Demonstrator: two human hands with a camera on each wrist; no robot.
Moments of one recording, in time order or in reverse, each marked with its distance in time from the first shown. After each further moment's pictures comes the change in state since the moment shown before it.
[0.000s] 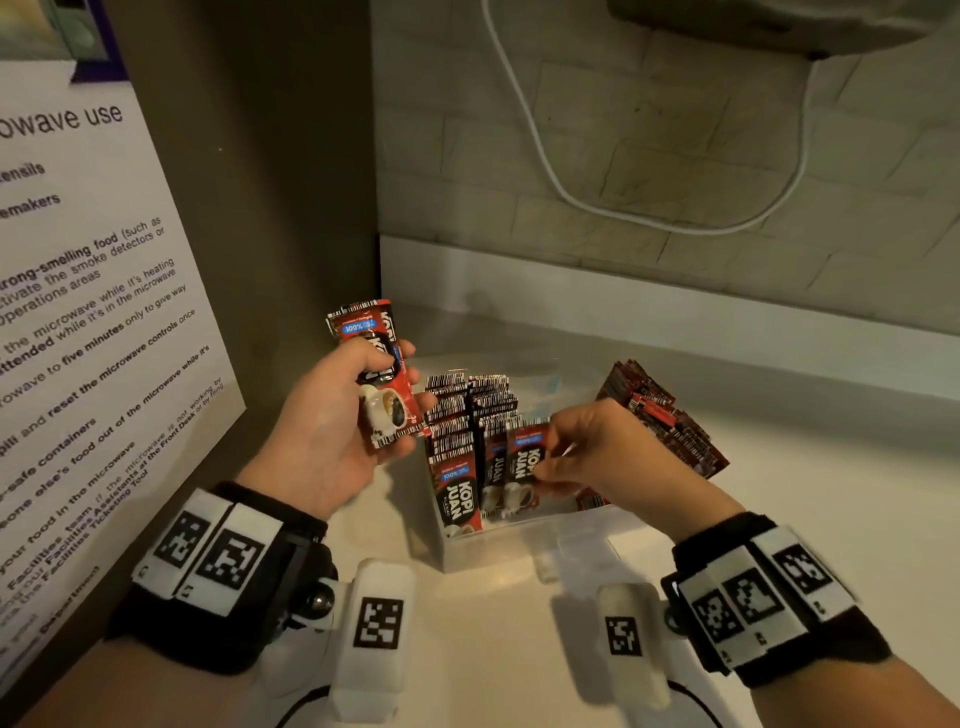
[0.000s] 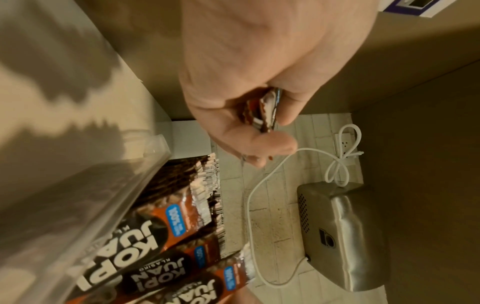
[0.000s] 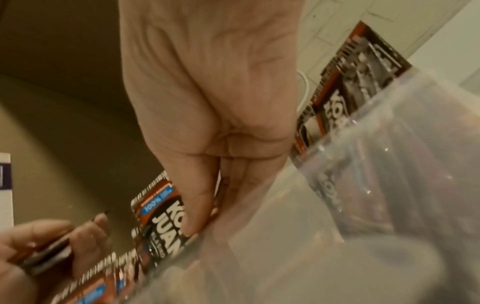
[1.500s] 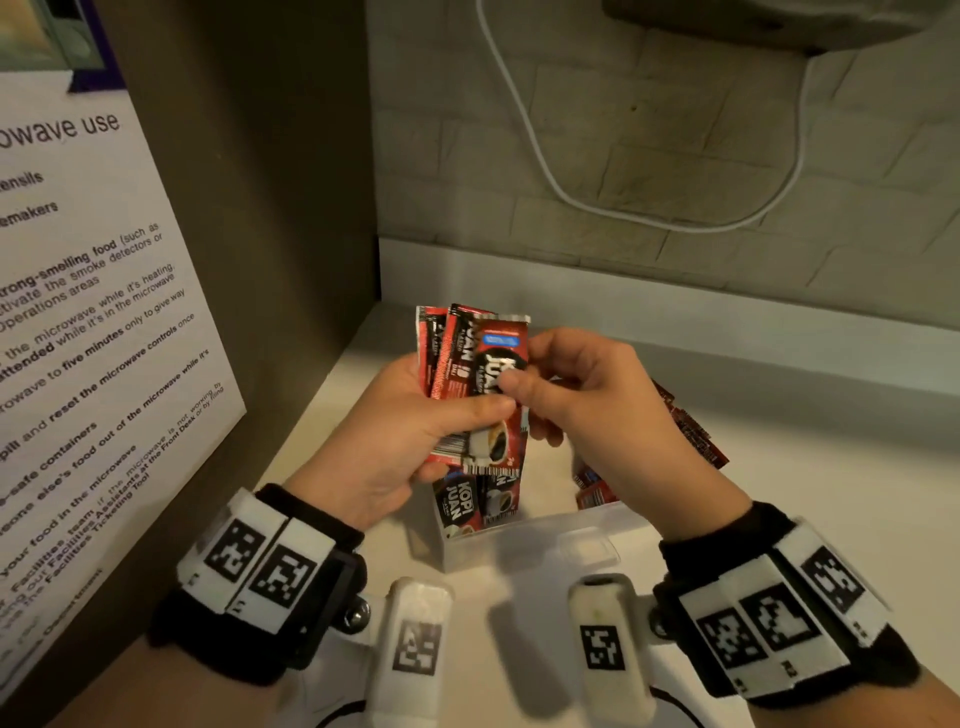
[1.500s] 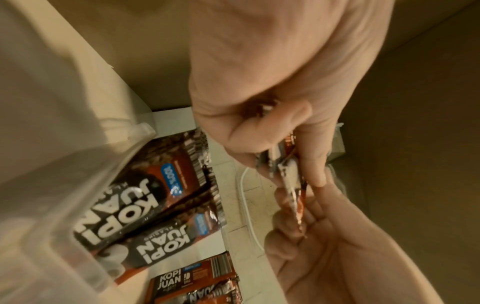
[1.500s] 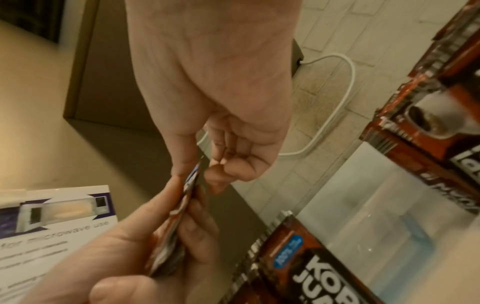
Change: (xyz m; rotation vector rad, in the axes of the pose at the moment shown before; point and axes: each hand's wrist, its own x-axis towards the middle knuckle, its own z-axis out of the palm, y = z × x) left_hand -0.020 -0.009 0.029 0.244 -0.281 0.117; right_hand -0.021 -0.063 0.008 0.284 0.198 -0.260
